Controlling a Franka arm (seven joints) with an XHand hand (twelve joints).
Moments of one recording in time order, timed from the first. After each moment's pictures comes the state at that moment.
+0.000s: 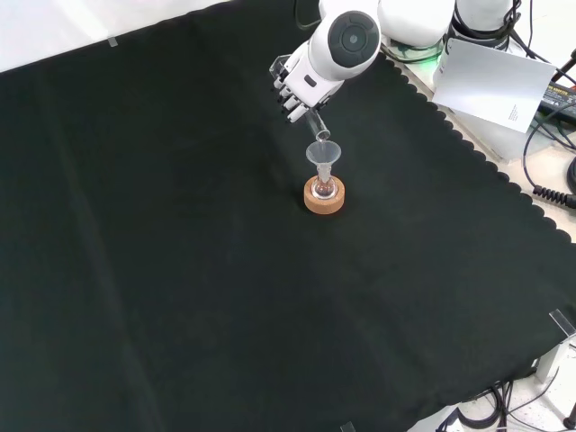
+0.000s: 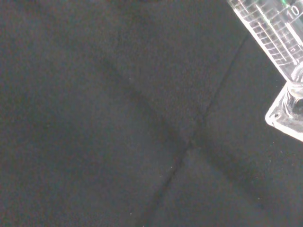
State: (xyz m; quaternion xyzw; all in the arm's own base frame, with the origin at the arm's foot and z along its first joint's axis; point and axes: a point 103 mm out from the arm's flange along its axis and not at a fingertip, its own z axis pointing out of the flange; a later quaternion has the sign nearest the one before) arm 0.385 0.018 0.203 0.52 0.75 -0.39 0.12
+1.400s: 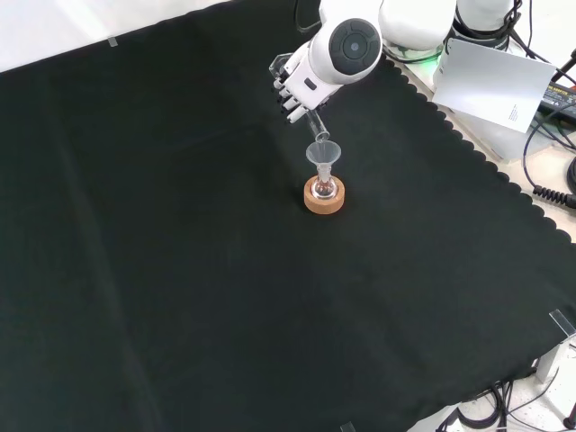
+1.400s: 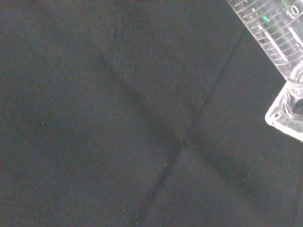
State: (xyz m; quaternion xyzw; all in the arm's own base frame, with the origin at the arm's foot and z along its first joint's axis) arm 0.387 0.021 0.205 0.52 0.74 -0.41 0.12
